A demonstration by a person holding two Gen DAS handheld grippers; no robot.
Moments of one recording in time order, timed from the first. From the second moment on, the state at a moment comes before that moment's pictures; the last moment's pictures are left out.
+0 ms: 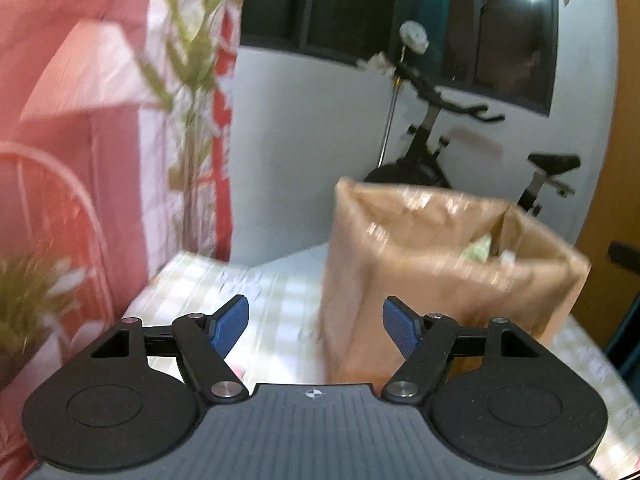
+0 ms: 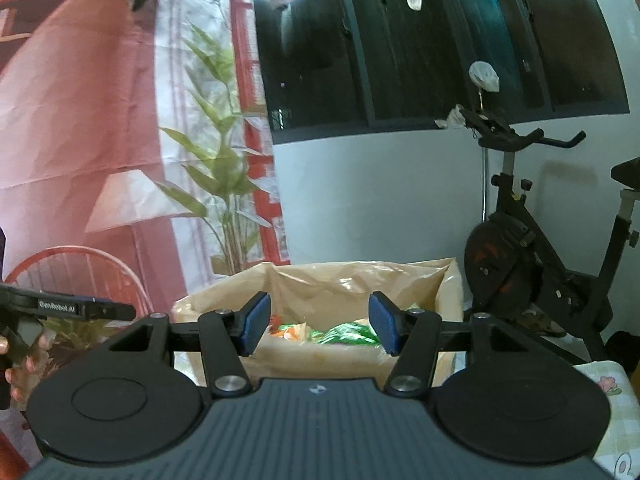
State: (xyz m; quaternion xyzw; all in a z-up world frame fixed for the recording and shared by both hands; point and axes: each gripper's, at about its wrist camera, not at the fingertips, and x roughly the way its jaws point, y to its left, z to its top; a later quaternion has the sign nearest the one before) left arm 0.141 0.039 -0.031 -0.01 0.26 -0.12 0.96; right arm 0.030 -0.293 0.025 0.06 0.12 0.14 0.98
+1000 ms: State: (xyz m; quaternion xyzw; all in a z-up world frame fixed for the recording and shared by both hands) left arm 0.122 0.067 -0.156 -0.01 0.37 -0.07 0.93; right arm 0.015 -0.241 -0.155 0.07 0.44 0.09 0.89
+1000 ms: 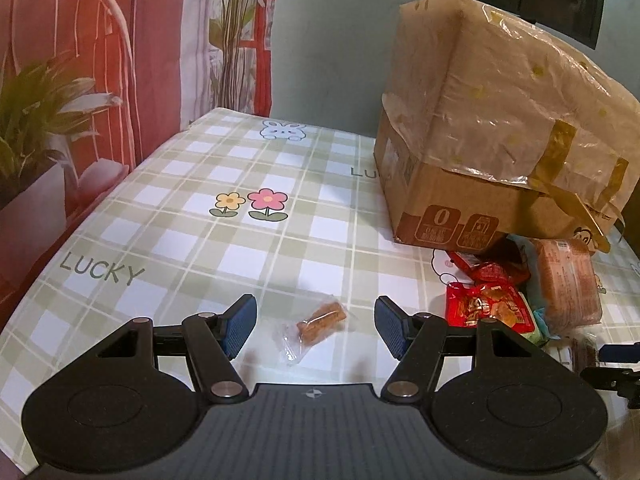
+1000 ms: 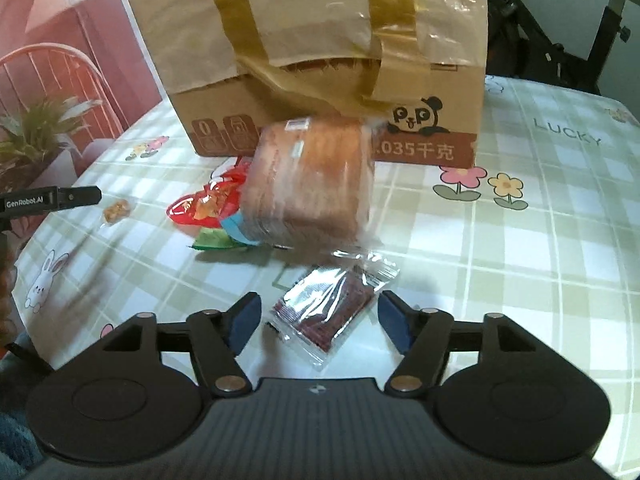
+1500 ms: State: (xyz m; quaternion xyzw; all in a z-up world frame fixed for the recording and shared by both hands) left arm 0.125 0.066 -0.163 -0.01 0.38 -0.07 0.92; right arm 0.019 -0.223 -0.164 -0.04 0.42 0.10 0.90
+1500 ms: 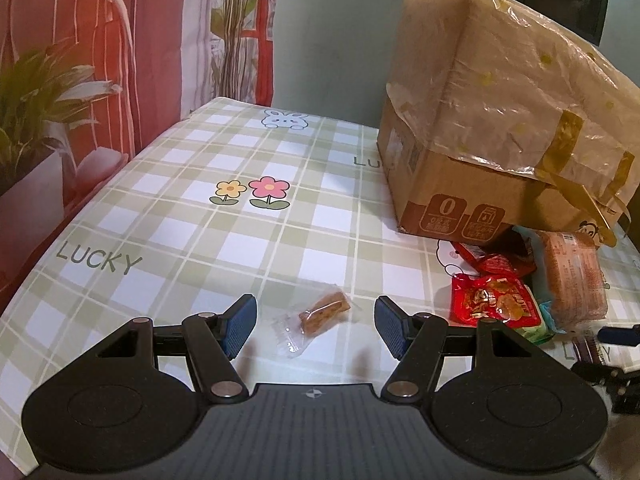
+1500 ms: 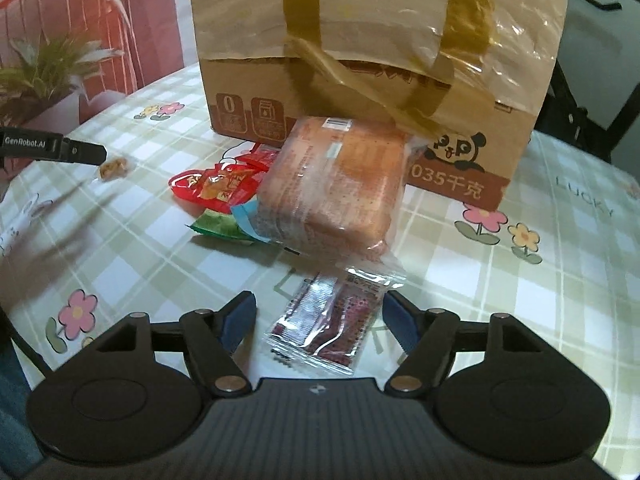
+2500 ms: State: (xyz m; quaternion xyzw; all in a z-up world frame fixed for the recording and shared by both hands) left arm 0.139 0.049 -0.189 0.10 0.38 -0.13 0.91; right arm 0.014 -0.270 -0.164 0.01 0.40 0.07 0.92
